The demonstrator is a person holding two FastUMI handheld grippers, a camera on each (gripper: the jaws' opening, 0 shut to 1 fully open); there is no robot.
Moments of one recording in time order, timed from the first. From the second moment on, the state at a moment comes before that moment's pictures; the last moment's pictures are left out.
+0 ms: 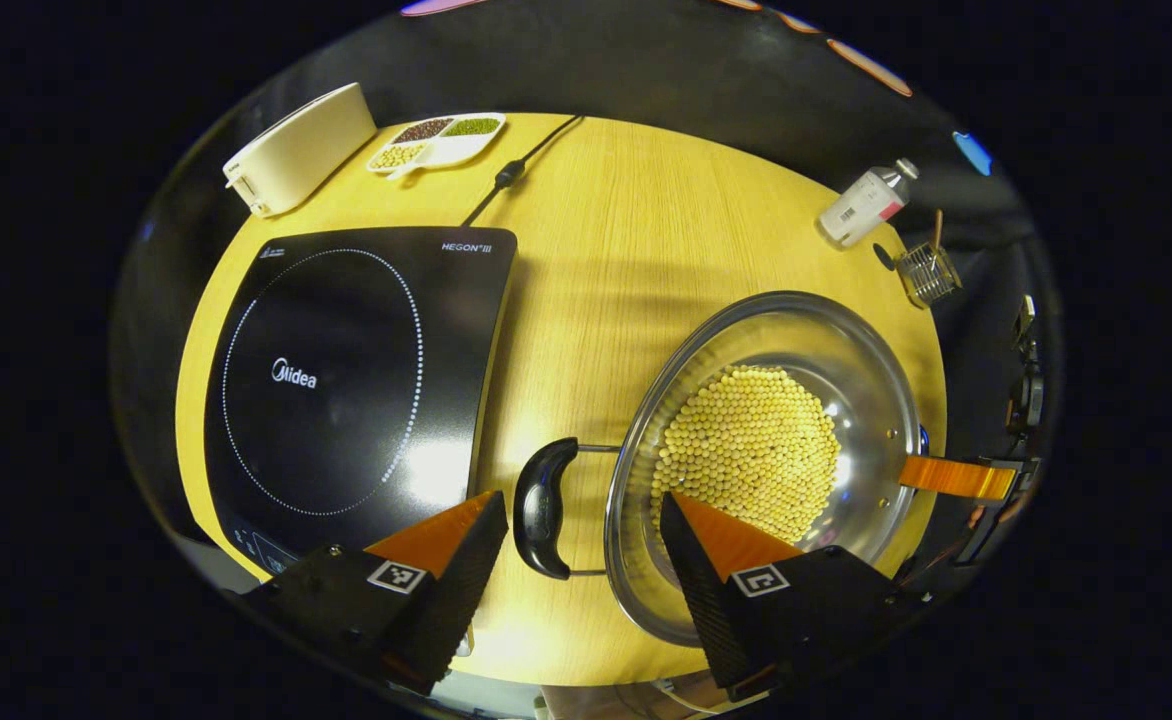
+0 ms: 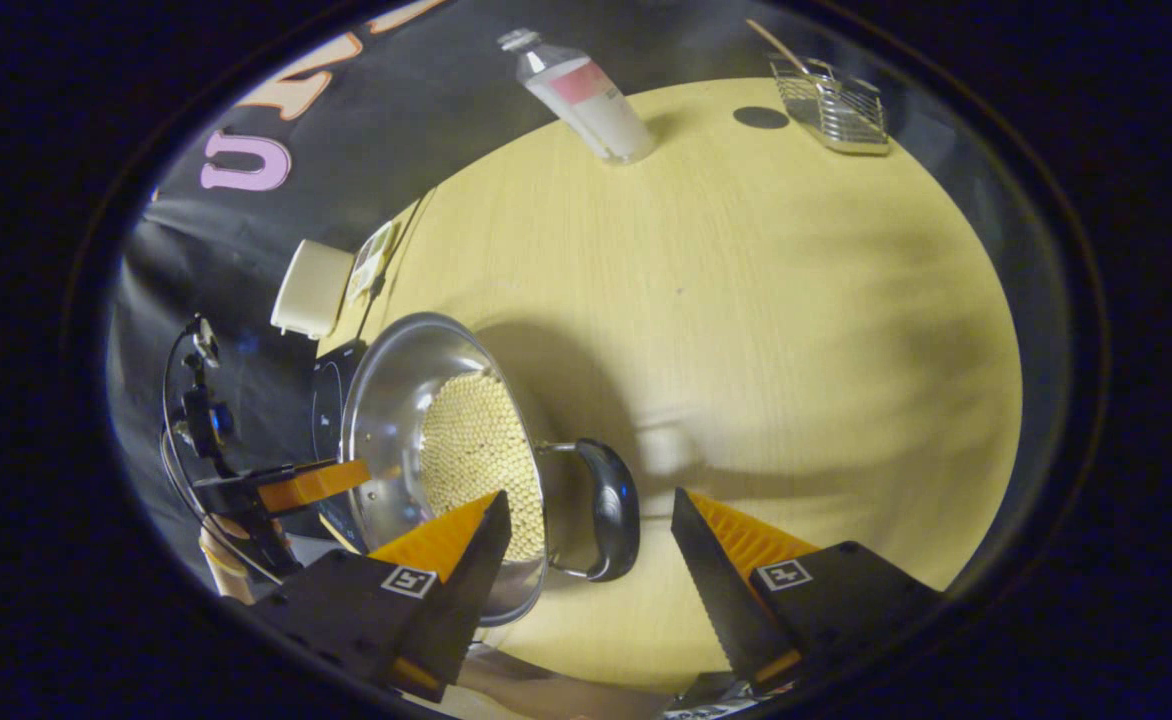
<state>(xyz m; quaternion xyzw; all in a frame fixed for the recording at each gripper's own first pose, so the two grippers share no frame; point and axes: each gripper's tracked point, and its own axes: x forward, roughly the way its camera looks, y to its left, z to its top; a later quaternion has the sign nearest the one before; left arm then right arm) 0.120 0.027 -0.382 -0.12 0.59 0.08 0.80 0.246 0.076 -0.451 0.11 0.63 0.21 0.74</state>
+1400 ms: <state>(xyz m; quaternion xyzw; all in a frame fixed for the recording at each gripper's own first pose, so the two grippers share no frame) 0.128 0.024 -0.415 -0.11 0.67 0.04 0.73 0.227 0.070 -0.479 0.11 0.67 0.21 0.71</state>
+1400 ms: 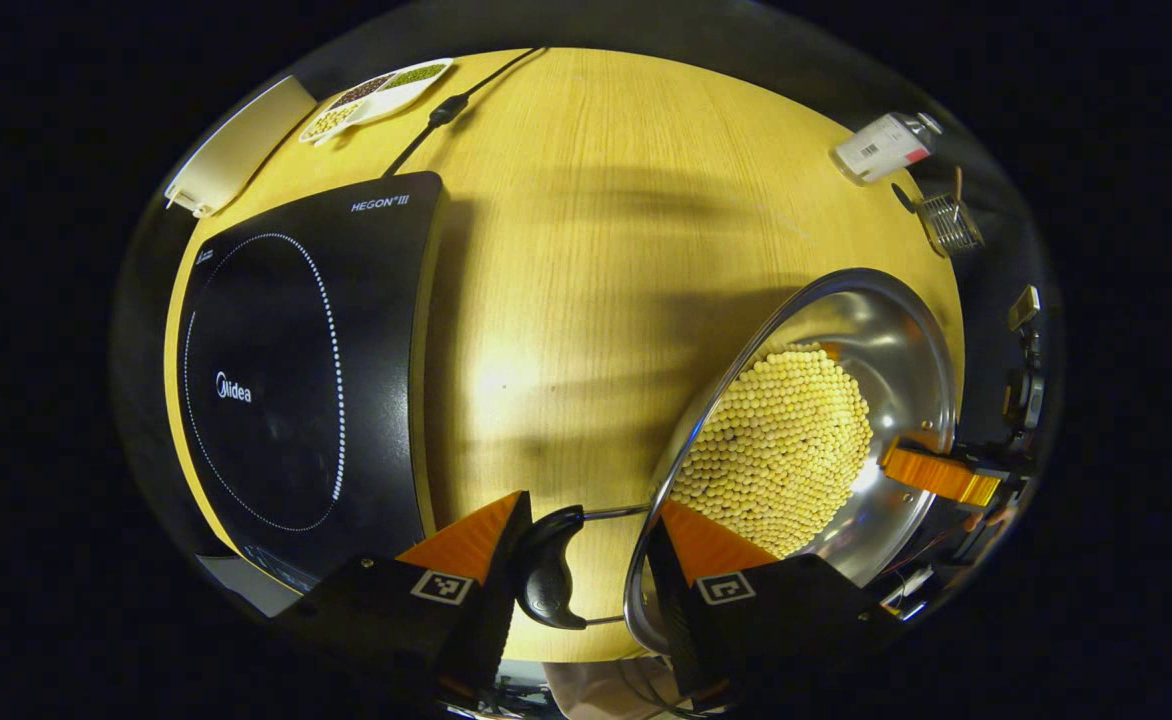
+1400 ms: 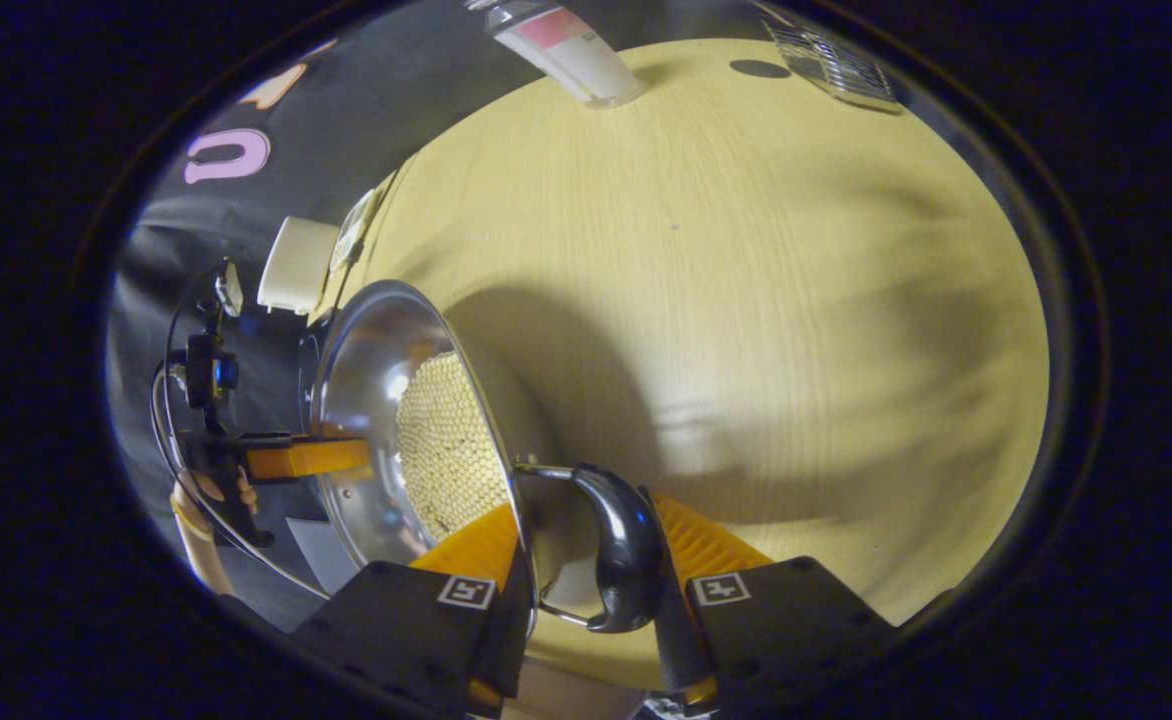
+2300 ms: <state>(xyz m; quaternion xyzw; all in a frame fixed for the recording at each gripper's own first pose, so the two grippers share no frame) 0.140 0.029 -0.412 -0.09 0.68 0.02 0.73 0.161 0.065 -0.422 0.15 0.66 0.20 0.71</state>
